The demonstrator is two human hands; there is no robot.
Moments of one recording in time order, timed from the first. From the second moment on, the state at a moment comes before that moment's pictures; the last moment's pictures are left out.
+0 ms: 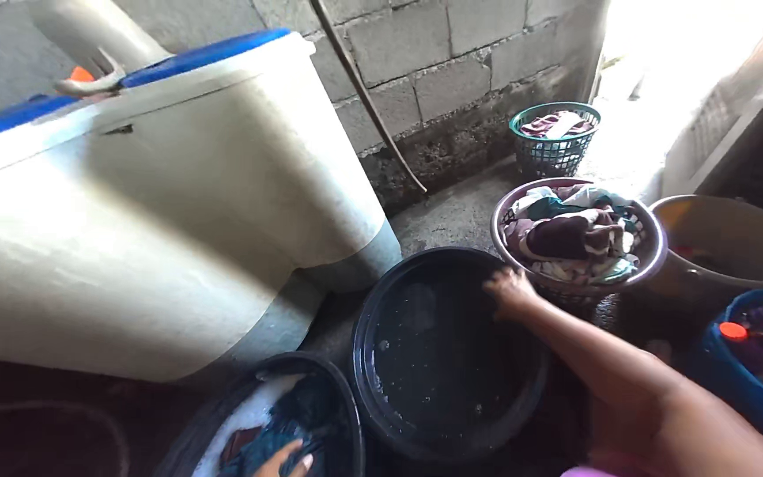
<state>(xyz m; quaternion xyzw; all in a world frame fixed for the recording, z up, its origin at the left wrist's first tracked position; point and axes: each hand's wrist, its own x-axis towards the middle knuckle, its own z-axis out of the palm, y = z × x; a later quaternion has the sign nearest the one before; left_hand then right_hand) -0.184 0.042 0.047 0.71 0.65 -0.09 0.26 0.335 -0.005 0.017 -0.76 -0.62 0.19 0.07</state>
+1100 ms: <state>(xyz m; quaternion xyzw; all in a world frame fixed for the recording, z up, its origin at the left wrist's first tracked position) 0.047 0.043 0.035 0.85 0.42 -0.12 0.28 0.397 -0.048 0.121 -0.61 -0.36 -0.26 0.65</state>
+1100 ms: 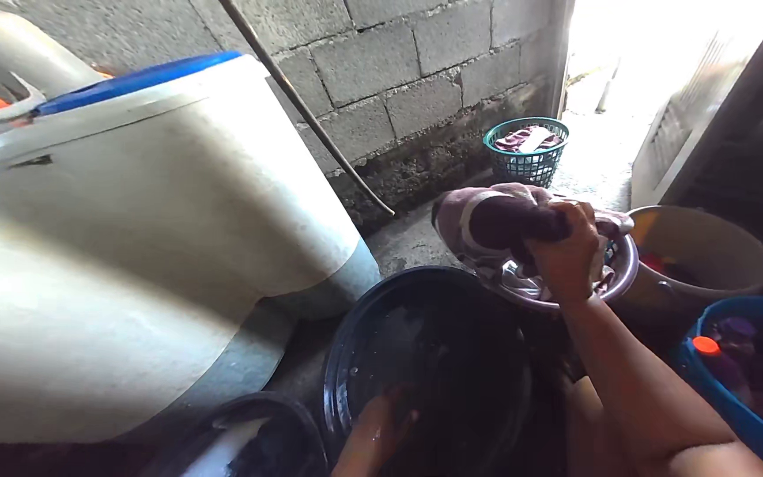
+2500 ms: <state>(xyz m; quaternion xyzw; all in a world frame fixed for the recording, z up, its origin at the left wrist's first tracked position) 0.019 0.041 0.047 0.82 0.50 -0.10 0.27 0.244 0.007 -0.183 -0.66 -0.65 0.35 -0.10</state>
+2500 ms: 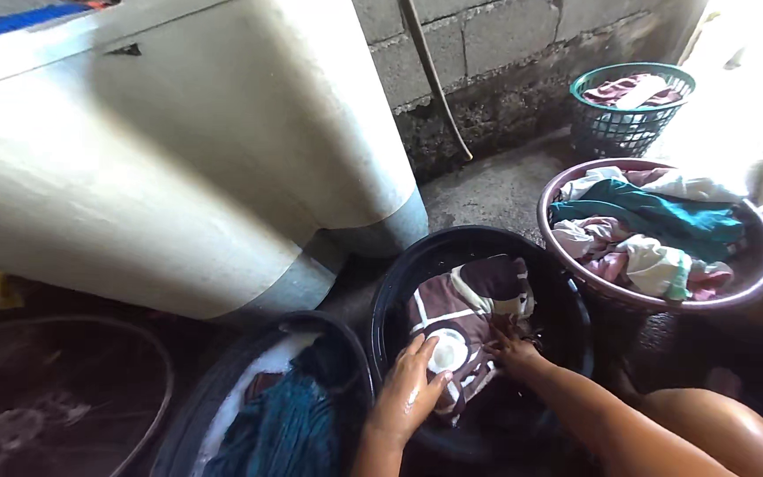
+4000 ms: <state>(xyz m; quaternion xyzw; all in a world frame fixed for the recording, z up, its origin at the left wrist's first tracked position) -0.002 0.038 0.056 0.73 0.41 0.55 0.02 0.236 0.039 0.297 -0.56 -0.77 -0.11 0.29</state>
